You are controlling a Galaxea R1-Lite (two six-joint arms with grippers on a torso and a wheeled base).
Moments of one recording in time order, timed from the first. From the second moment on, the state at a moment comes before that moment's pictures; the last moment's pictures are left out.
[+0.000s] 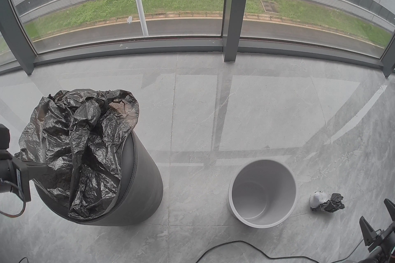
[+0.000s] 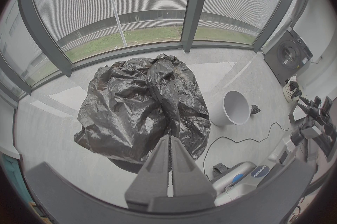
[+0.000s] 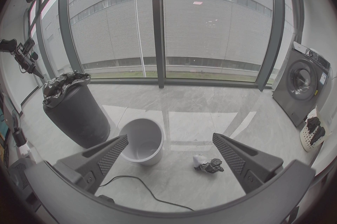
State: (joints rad) left arm -0.18 0.99 -0.89 0.51 -0.03 0.08; right arm 0.05 0.13 -0.02 0.01 -0.01 0.00
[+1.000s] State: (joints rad) left arm -0.28 0.96 -0.48 0.16 -0.14 -0.58; right arm 0.10 0.22 -0.02 0.01 -0.01 0.00
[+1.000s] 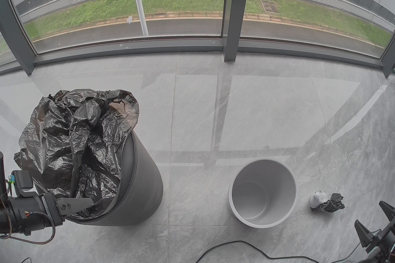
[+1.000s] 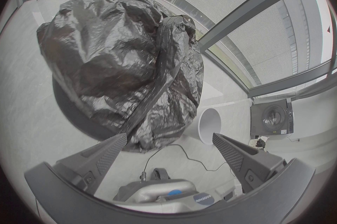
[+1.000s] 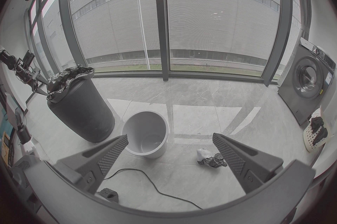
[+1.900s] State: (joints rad) left arm -0.20 1.21 -0.52 -0.03 -0.14 -0.29; right arm 0.11 0.24 -0.02 0.01 -0.01 0.00
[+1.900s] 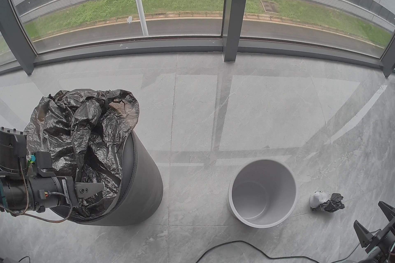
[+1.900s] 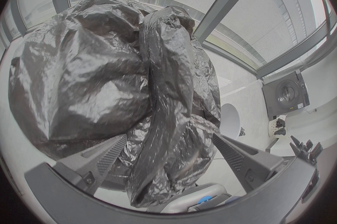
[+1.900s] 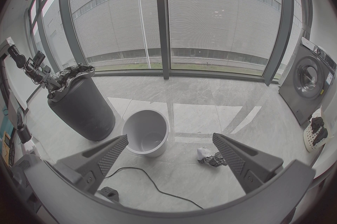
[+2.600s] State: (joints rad) left arm -0.12 1.33 -0.54 -0.08 -0.12 -0.03; right arm 0.11 0.23 -0.02 0.01 -0.01 0.00
